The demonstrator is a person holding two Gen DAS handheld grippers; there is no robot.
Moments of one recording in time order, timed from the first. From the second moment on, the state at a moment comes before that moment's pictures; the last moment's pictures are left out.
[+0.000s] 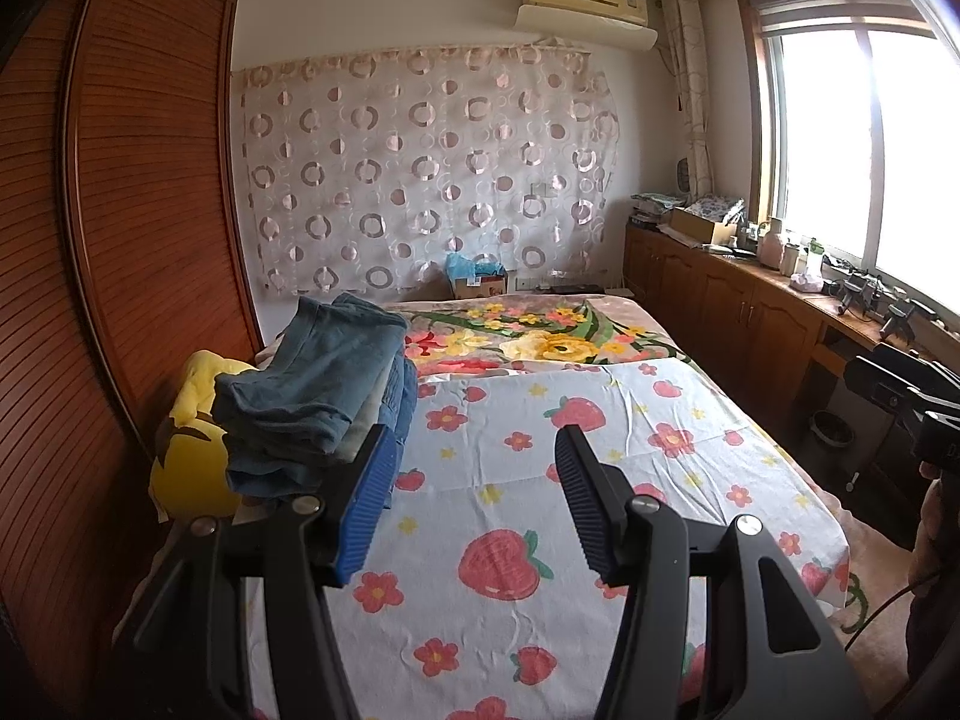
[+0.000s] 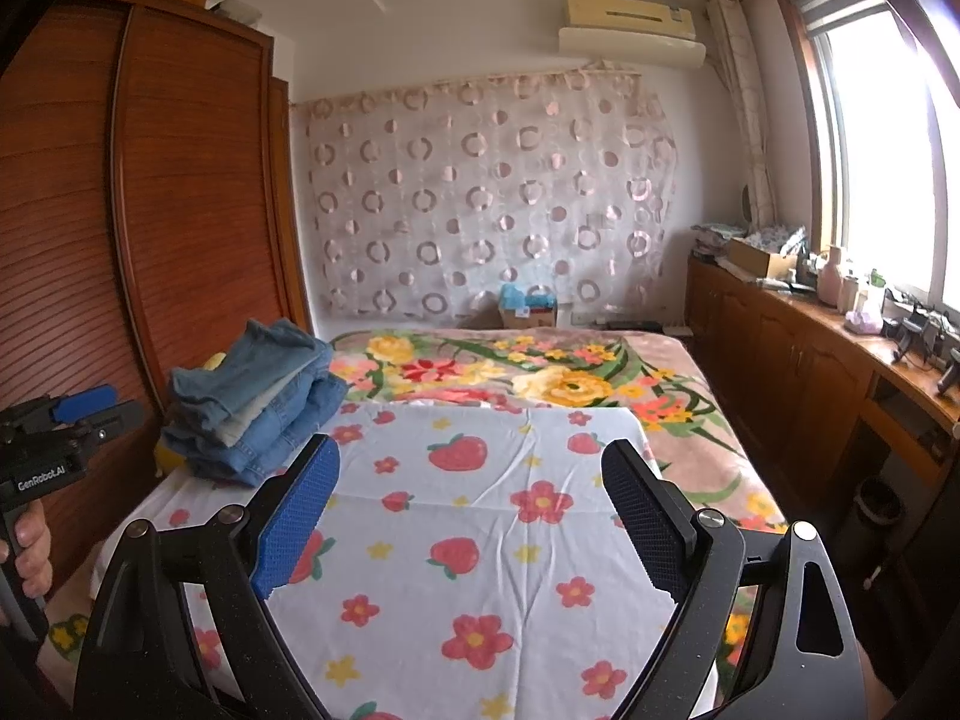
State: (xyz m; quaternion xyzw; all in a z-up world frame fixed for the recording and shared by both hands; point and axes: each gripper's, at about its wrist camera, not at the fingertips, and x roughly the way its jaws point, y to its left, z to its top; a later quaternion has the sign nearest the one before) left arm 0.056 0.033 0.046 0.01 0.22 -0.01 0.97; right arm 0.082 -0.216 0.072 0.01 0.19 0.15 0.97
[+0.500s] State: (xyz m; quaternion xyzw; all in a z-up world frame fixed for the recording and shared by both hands) left arm 0.055 0.035 0.043 0.01 0.22 -0.01 0.97; right arm 0.081 -0.219 0.071 0.01 0.19 0.15 0.97
